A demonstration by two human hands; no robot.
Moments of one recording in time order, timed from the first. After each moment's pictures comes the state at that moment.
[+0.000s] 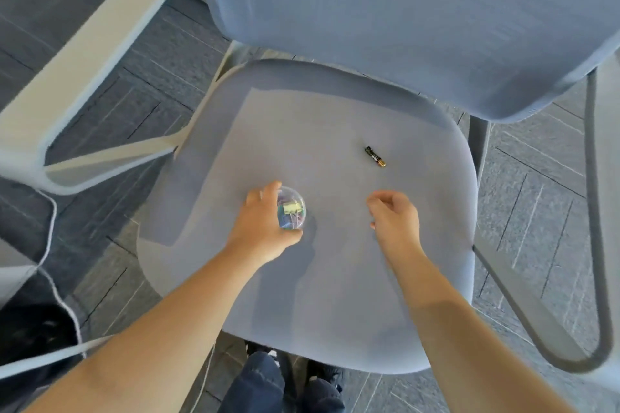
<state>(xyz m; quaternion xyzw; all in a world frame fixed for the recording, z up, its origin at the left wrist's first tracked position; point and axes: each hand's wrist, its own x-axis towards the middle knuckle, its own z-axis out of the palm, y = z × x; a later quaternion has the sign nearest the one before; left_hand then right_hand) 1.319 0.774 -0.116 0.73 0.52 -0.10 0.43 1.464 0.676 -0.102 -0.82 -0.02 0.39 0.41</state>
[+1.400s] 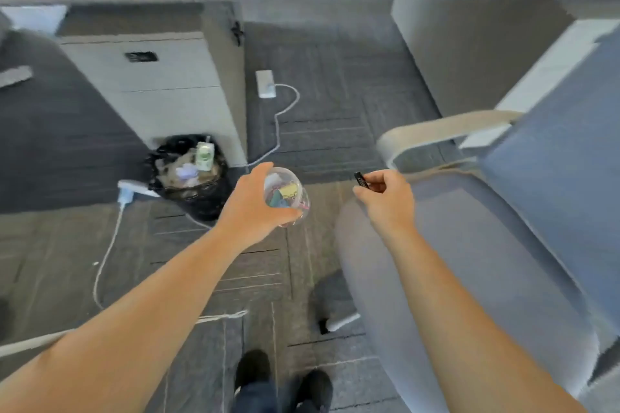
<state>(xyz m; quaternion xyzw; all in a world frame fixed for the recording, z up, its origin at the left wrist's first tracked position) 1.037 0.657 0.090 0.50 0.73 0.28 0.37 1.213 0.713 0.086 -0.65 -0.55 0.43 0.29</state>
